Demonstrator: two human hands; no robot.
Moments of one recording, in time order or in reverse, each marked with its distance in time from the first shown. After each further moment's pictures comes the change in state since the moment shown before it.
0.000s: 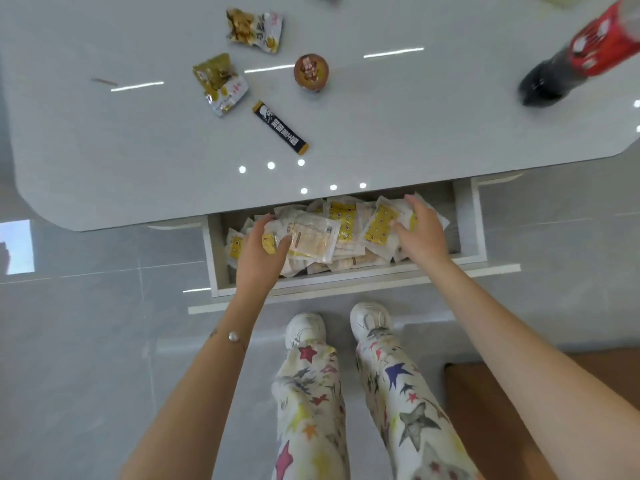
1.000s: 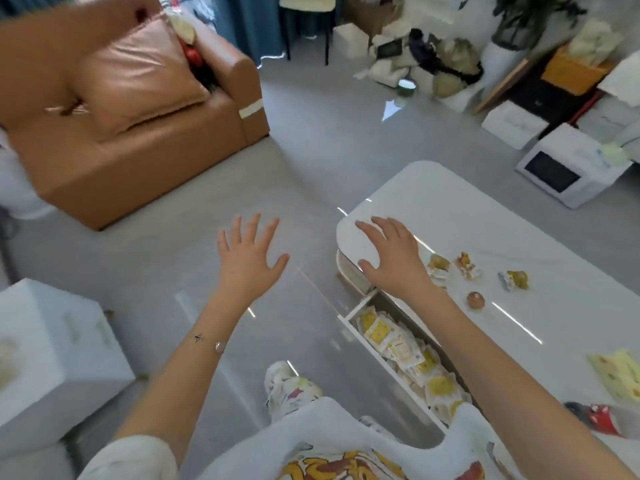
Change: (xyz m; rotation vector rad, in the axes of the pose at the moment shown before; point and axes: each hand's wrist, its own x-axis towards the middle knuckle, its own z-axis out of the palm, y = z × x) left_hand -0.416 0.015 -0.410 0.470 0.749 -0.227; right_hand -0.426 -0.412 -0.024 -0.803 -0.370 -1.437
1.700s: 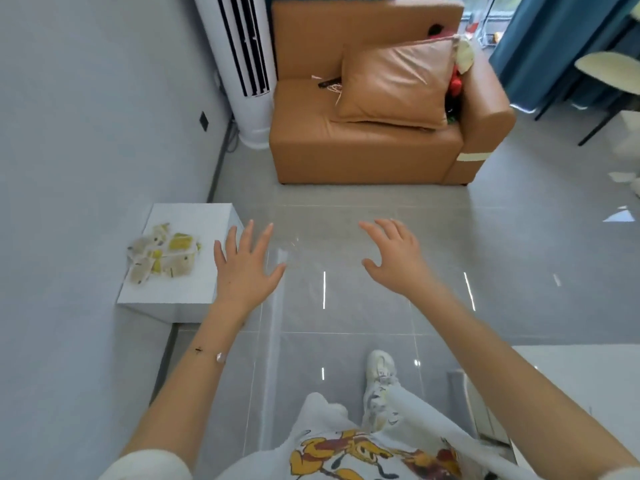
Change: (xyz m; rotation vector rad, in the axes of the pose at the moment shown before) left_hand -0.073 -0.352 -0.064 -0.028 0.118 -0.791; right_hand 0.242 -0.376 0.130 -0.077 -0.253 -0.678
